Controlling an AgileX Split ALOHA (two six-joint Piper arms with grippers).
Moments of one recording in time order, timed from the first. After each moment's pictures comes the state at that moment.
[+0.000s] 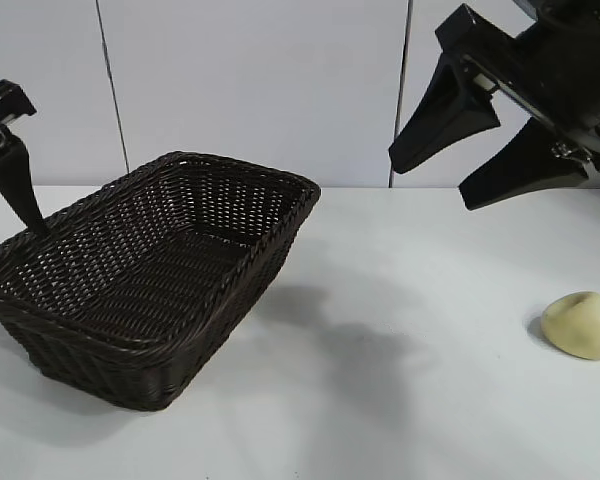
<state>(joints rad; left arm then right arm) -0.33 1.41 -0.81 -0.19 0.67 -1.01 0.19 1.47 -0.96 0.78 0.74 -0.52</state>
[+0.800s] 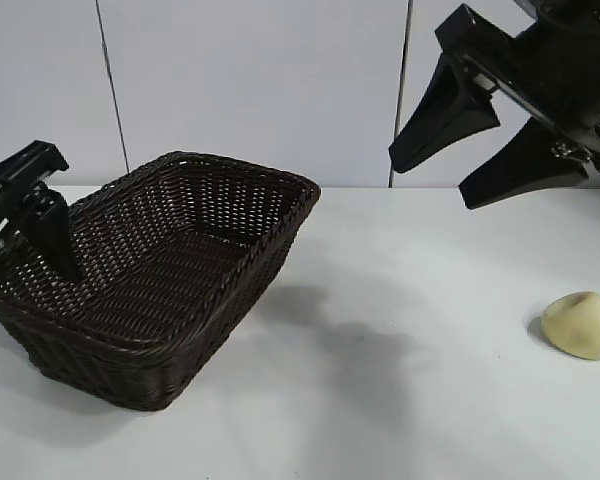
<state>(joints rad) -0.43 1.48 -0.73 -0.18 0.49 -1.24 0.19 1.47 -0.96 0.78 0.74 -0.52</state>
